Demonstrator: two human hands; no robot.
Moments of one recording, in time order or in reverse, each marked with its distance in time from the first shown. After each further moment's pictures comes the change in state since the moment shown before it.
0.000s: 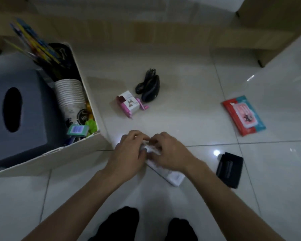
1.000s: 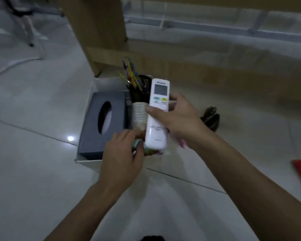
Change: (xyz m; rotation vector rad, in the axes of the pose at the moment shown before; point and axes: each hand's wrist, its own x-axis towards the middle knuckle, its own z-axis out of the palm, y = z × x) left_hand -0.062 -0.029 -0.117 0.100 0.729 -0.184; right_hand 0.065 -0.192 -0.078 0.692 0.114 -0.192
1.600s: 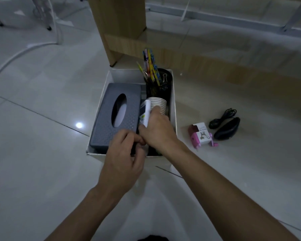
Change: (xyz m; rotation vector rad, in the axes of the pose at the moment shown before) left_hand -0.013 -0.025 -0.002 -0.054 0.112 -0.004; right_hand 0.022 0.034 0.093 -0.499 -0.109 -0.066
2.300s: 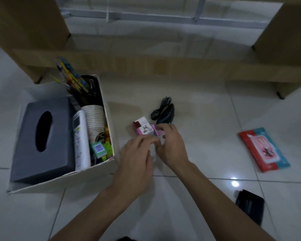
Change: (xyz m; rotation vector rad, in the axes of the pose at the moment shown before) left_hand -0.001 0.092 0.100 -0.074 -0.444 0.218; right_hand -0.061 0.175 -0.069 -0.049 0.419 0.096
